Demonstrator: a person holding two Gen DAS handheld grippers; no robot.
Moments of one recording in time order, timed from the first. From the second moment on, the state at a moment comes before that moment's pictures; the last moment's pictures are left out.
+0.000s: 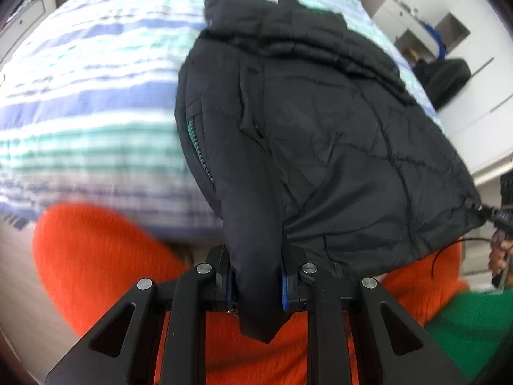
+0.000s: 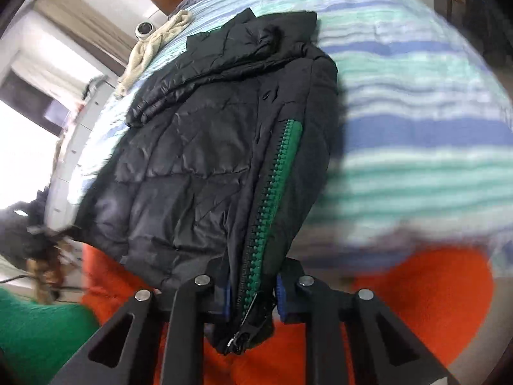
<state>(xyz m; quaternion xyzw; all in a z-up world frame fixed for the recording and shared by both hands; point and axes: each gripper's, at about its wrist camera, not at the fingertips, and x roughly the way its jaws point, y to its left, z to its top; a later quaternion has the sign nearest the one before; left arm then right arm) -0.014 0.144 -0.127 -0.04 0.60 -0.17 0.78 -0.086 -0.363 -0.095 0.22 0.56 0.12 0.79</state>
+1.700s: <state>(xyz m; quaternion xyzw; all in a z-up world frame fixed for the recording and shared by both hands) 0.251 0.124 -0.043 -0.05 0.40 -0.15 0.90 0.185 -0.346 -0.011 0.01 0.35 0.04 0.94</state>
